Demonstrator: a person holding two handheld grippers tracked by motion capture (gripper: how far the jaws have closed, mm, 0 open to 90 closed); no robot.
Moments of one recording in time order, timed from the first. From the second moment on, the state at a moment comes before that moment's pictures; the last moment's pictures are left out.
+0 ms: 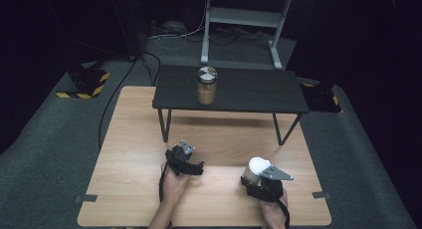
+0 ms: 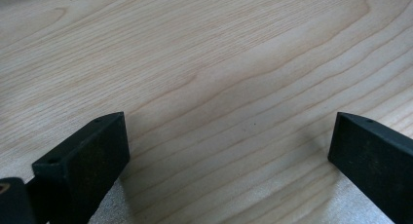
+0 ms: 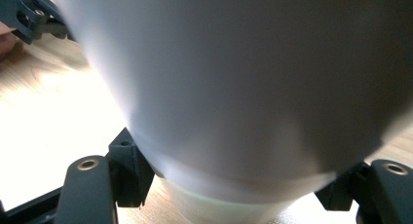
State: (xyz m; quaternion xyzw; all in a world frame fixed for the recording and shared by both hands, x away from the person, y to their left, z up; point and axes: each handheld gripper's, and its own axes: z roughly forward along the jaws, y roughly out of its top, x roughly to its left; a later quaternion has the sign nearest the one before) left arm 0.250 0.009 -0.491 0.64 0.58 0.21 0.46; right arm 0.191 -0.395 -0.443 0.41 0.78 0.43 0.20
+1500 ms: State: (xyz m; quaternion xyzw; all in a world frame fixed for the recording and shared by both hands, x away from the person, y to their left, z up) left arm 0.250 0.010 -0.491 0.64 0.57 0.21 0.46; right arm 0.236 -0.416 -0.350 0.37 0.79 0.45 0.19
